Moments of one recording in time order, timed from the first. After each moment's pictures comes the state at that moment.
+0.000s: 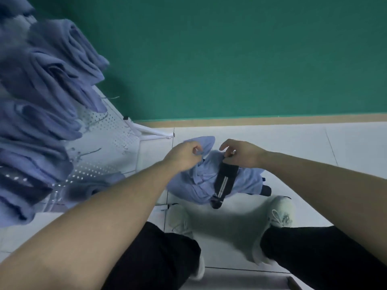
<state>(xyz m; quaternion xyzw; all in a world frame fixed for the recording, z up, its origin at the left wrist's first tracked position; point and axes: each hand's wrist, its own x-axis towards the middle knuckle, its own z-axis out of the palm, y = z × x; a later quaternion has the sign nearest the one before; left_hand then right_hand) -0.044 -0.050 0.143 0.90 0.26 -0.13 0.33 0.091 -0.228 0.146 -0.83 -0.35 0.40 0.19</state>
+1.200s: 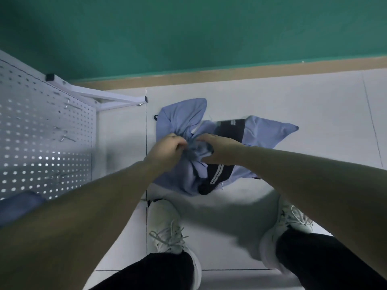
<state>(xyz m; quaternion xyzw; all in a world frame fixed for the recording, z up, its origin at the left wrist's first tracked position) -0.021 -0.005 -0.068 0.92 0.18 -0.16 0.30 0.103 -0.166 -0.033 -0.78 -0.37 0.50 0.11</state>
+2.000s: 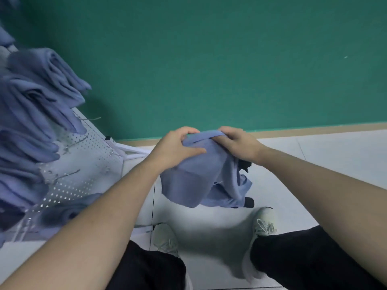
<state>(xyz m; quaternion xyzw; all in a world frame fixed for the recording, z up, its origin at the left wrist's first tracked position) -0.018 -0.075 0.235 0.85 0.19 0.02 0.49 0.106 -0.251 0.223 -0.81 -0.35 0.26 0.39</state>
